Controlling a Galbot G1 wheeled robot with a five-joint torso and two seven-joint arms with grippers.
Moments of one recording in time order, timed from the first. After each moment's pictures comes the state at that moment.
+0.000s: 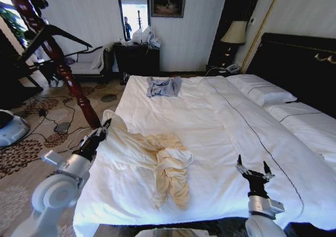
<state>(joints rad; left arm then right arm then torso) 1.37 -0.98 -0.83 -2.33 -1.23 0.25 -0.08 -1.78 1.32 0.79 2.05 0.31 0.31 0.28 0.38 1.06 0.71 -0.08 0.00</state>
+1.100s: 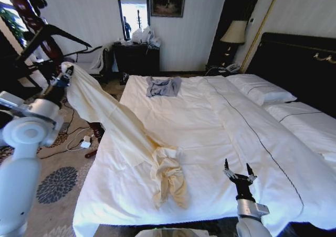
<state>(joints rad) 0.98 -0.85 -0.83 -2.05 -1.36 0.29 -0.23 -1.74 1.31 0.70 1.90 0.32 0.43 0.17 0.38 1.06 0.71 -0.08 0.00</state>
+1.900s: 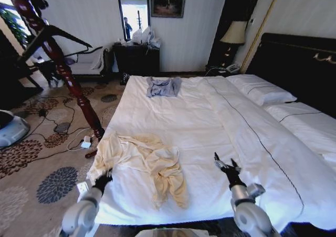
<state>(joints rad) 1.70 -1.22 -0.63 -2.06 -0.62 0.39 -0.23 -1.61 0.94 0.49 2.16 1.09 0.02 0.39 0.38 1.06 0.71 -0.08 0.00</state>
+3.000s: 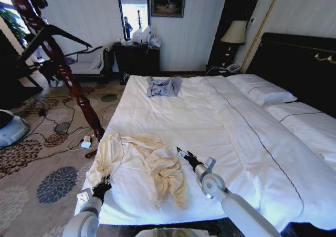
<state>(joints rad) 1.74 -1.30 -0.66 -2.10 -0.57 0.36 -0.23 -1.14 0.97 0.02 1.79 1.14 0.00 0.22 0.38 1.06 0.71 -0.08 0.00</state>
